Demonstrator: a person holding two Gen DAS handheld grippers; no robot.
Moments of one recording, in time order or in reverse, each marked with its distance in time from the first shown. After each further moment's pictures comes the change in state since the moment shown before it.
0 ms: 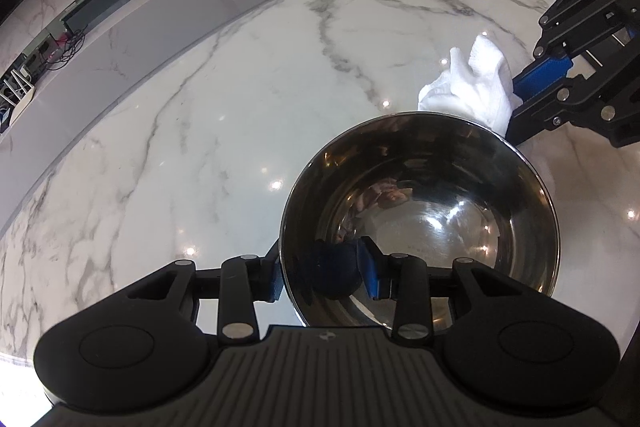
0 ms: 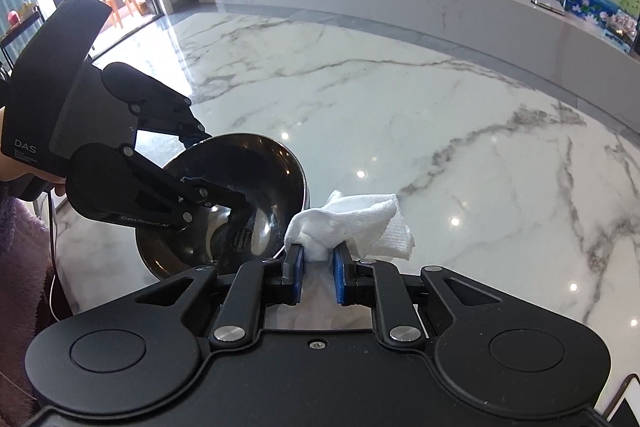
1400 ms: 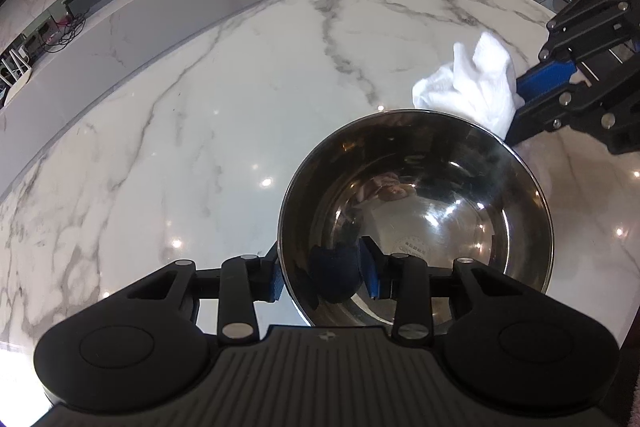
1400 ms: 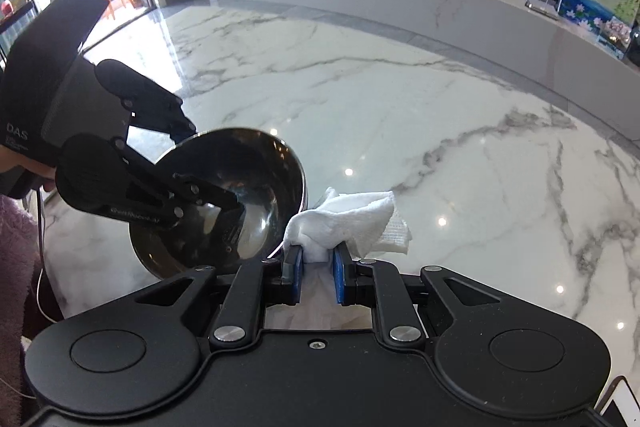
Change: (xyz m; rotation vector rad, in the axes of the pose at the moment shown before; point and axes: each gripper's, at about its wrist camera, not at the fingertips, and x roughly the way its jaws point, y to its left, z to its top) left arm 0.002 0.004 0.001 -0.057 -0.004 -0.035; right arm -0.015 0.001 0.002 -0.013 -0.034 -0.049
